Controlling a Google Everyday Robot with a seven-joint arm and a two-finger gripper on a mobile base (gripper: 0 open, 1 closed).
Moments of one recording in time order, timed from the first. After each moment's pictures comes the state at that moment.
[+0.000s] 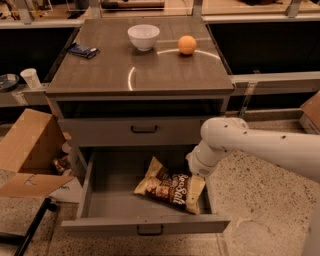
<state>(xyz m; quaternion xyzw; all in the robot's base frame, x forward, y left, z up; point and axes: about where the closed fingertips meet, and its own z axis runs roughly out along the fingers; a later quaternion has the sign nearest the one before) 0.529 -0.115 0.545 -0.65 0.74 0.11 0.10</state>
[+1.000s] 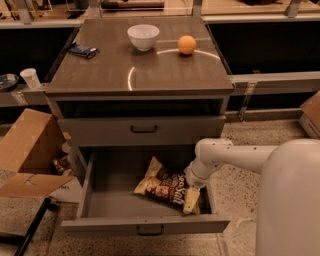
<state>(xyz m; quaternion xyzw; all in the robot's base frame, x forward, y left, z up) 0.551 -0.117 0.418 -0.64 0.75 0.13 0.08</state>
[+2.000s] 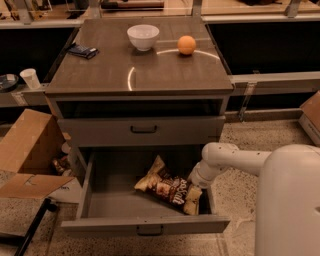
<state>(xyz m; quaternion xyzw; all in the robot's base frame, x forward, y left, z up) 0.577 -0.142 0.386 -0.62 0.77 0.13 0.11</state>
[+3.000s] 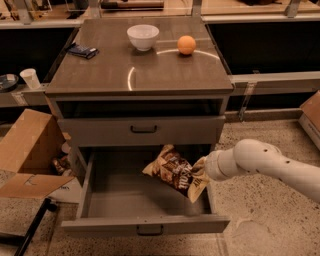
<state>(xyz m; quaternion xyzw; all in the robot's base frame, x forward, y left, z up) 0.563 -0.142 0.553 -0.65 0.69 0.06 0.31</state>
